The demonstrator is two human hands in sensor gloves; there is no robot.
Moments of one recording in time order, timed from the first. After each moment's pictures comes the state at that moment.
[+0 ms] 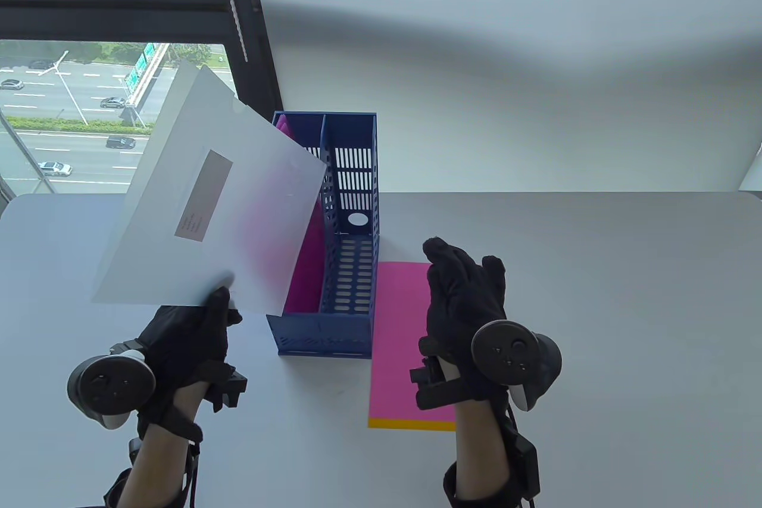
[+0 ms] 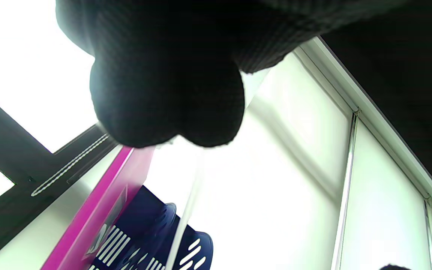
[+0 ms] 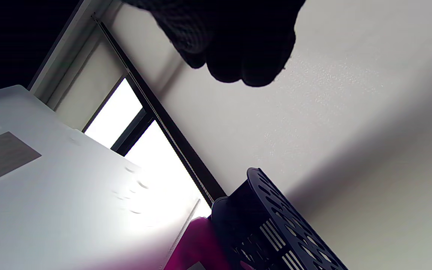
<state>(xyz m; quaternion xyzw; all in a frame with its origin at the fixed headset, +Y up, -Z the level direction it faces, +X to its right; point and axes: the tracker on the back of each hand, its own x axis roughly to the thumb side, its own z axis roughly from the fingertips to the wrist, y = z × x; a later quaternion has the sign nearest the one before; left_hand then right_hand) -0.299 -0.593 -0.295 0.36 -0.15 0.36 0.85 0.098 -0.584 -0.313 0.08 -0.31 0.85 0.41</state>
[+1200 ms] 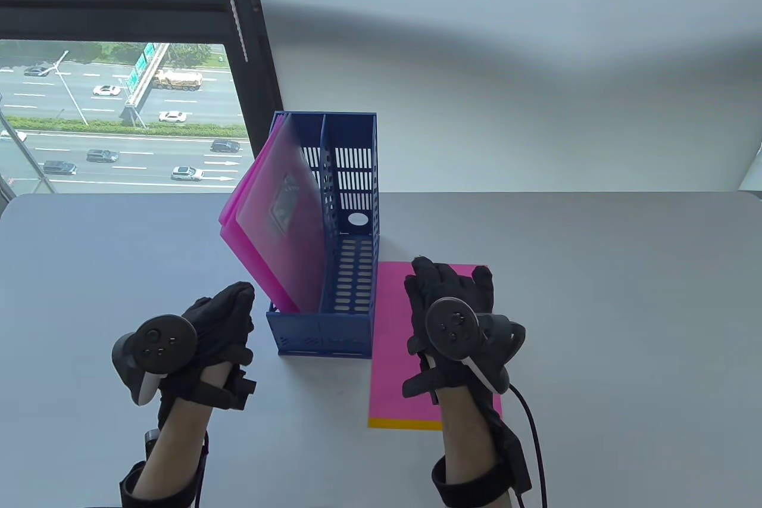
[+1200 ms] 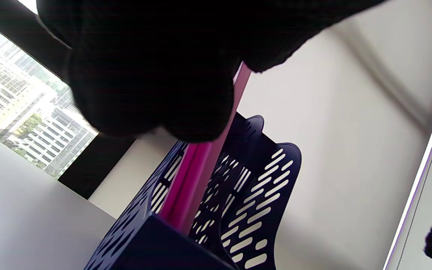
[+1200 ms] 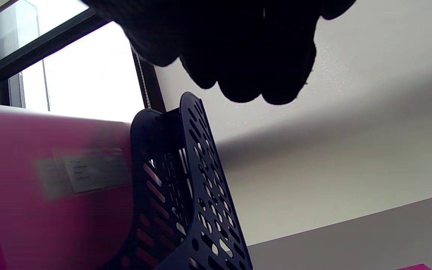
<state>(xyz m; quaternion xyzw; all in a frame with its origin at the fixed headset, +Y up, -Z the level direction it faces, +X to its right) -0.297 -0.637 -0.340 0.20 -0.08 0.33 0.92 0.072 -0.607 -0.338 0.02 -0.23 0.96 0.18</state>
